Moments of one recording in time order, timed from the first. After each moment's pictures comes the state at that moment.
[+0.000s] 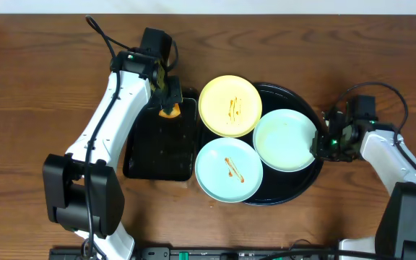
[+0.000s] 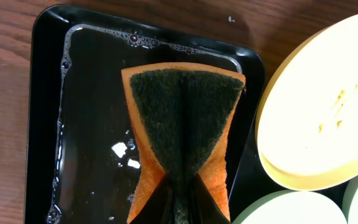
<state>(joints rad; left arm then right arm) -0.23 1.82 1.55 -1.05 0.04 -0.38 -0.10 1.60 0.86 -0.66 -0.29 0.07</state>
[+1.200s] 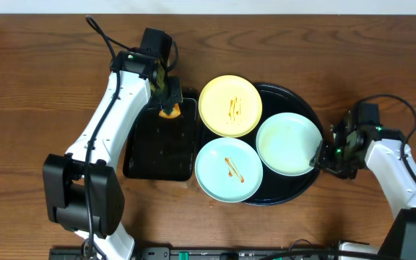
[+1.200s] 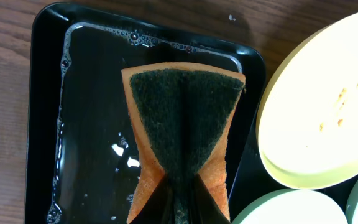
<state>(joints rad) -0.23 1.82 1.55 -1.05 0.04 -0.38 -0.10 1.48 0.83 -0.87 -0.27 0.28</state>
